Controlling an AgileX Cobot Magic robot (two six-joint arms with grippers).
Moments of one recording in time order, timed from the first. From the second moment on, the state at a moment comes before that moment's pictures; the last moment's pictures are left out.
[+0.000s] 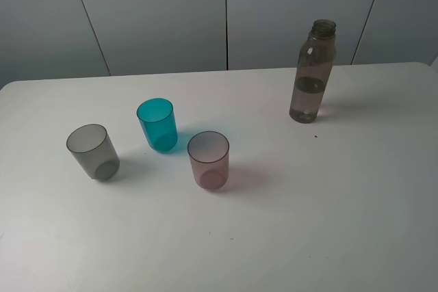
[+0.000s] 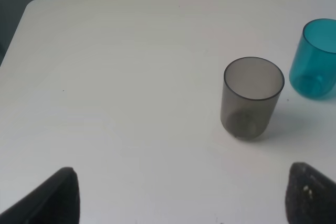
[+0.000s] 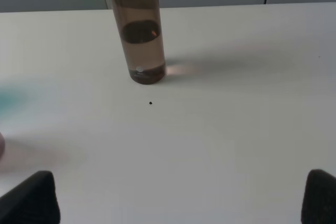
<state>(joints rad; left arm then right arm) -0.02 0.00 -0.51 0.02 1.08 -0.02 0.05 0.00 -0.51 0.06 1.10 0.02</state>
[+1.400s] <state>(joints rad) -0.02 0.00 -0.51 0.02 1.08 -0.02 0.13 0.83 -0.67 0.17 0.58 -0.01</state>
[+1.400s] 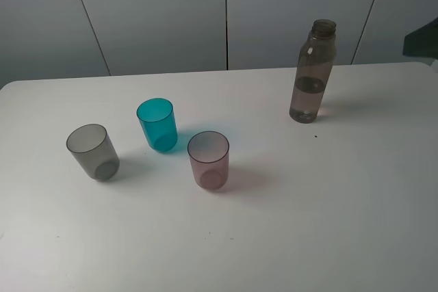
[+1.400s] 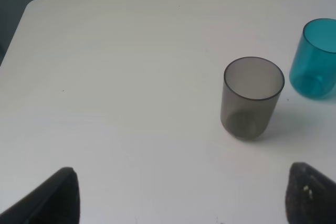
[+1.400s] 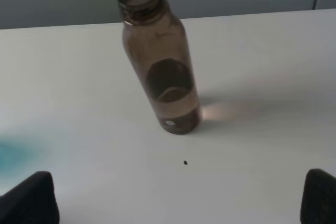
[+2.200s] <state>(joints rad) -0.02 0.00 -0.51 0.02 1.08 -0.02 0.25 1.40 -0.55 0.17 0.06 0.01</state>
